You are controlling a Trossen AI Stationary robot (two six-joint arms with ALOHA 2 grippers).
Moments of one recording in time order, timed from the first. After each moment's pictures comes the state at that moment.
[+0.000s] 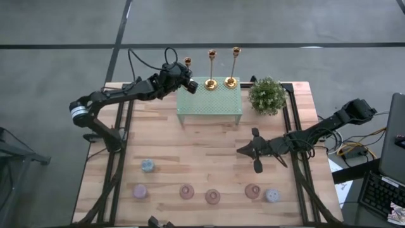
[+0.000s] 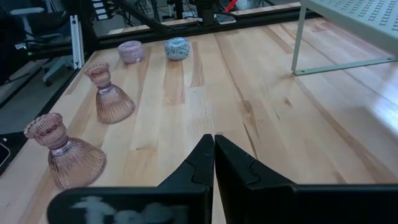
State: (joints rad) left arm 0.51 1.48 1.16 -0.04 -0.43 -0.13; right arm 0.37 1.05 0.29 0.41 0.35 0.31
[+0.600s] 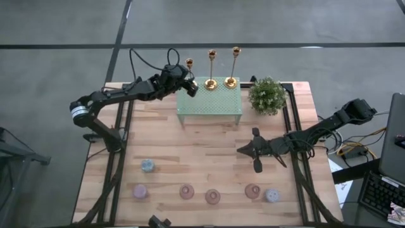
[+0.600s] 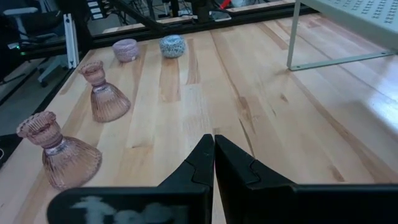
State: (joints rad) left arm 0.51 1.49 1.16 -0.09 -0.38 -0.08; right arm 0.37 1.05 0.28 0.41 0.37 0.32
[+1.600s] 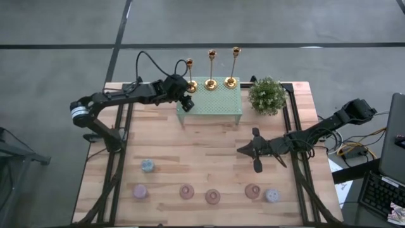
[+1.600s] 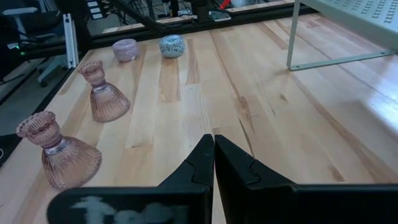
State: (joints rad) left arm 0.47 1.49 1.12 -0.35 -0.24 -0.06; right arm 0.37 1.05 0.28 0.41 0.37 0.32
